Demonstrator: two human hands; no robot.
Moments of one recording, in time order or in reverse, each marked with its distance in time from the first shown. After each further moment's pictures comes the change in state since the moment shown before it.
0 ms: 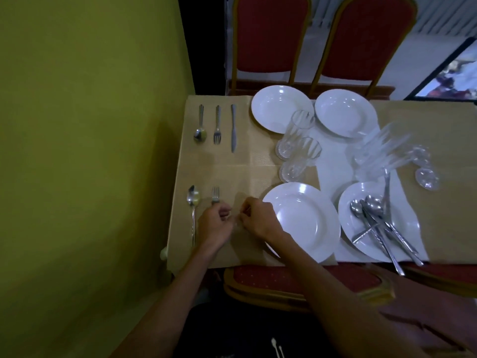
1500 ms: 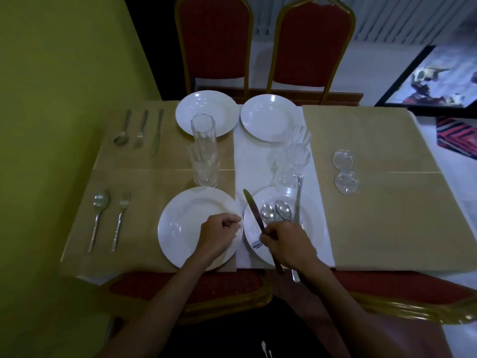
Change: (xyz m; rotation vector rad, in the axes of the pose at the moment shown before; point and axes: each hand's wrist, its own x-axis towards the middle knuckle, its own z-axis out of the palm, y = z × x) left_hand -0.067 0.115 0.226 0.021 -0.158 0.061; right_hand -0.094 0.225 -0.219 -0.176 -0.001 -0.027
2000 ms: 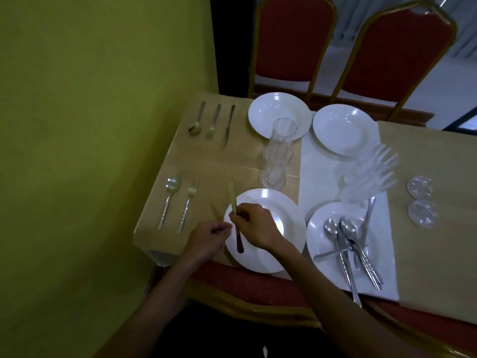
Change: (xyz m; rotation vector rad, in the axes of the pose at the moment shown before) left_hand -0.030 -0.086 -0.148 -0.120 0.115 -0.153; right_hand 0.069 -0.182 0.094 0.262 -0.159 -0.245
